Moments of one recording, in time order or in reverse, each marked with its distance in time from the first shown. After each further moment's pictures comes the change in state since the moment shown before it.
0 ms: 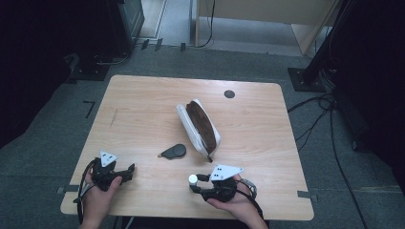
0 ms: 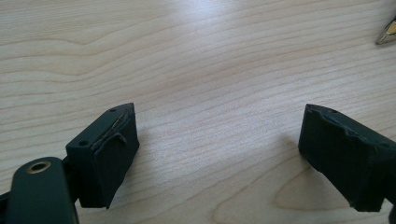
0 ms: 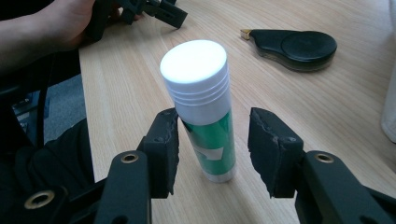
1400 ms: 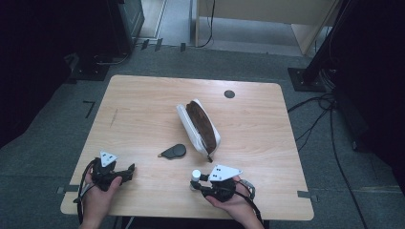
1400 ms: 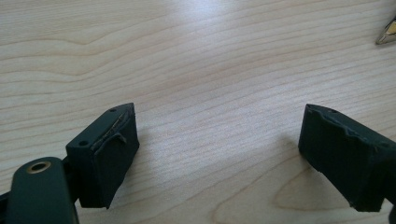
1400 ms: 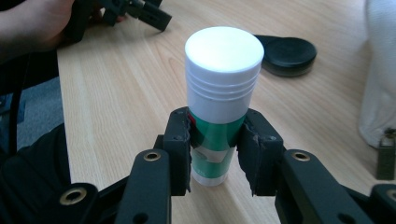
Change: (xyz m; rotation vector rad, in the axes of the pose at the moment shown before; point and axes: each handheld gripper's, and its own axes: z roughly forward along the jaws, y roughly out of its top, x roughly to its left) left arm 0.000 0.000 0.000 0.000 0.000 0.000; right arm 0.001 0.000 0.002 -0.025 -0.072 -0.022
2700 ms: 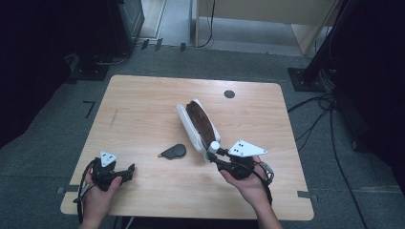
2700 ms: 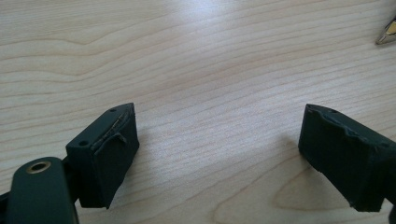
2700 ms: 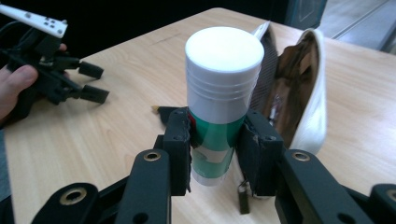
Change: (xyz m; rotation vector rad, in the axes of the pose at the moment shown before) left arm 0.000 0.000 0.000 0.000 0.000 0.000; right arm -0.036 0.058 -0.052 -0.128 -0.191 0.060
